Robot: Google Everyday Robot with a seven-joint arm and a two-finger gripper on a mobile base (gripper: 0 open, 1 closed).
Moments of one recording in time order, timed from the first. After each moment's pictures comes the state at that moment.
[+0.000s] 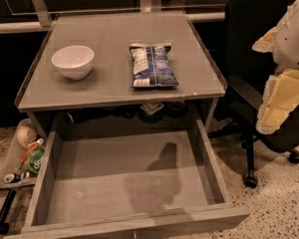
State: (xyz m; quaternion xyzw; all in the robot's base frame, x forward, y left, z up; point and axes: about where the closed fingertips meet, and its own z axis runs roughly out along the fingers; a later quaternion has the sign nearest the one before) arm 0.438 -0.217 0.976 -0.60 0.78 -0.03 0.16
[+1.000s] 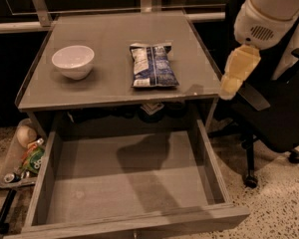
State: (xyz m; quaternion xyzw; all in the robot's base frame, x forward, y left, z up) arm 0.529 -0.202 0.964 -0.54 0.82 -0.05 0.16
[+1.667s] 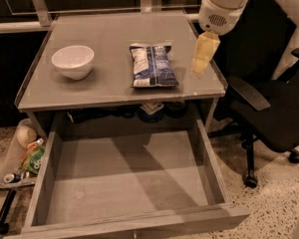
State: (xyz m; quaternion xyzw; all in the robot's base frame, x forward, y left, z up) arm 0.622 -0.165 0.946 -0.55 0.82 -0.06 0.16
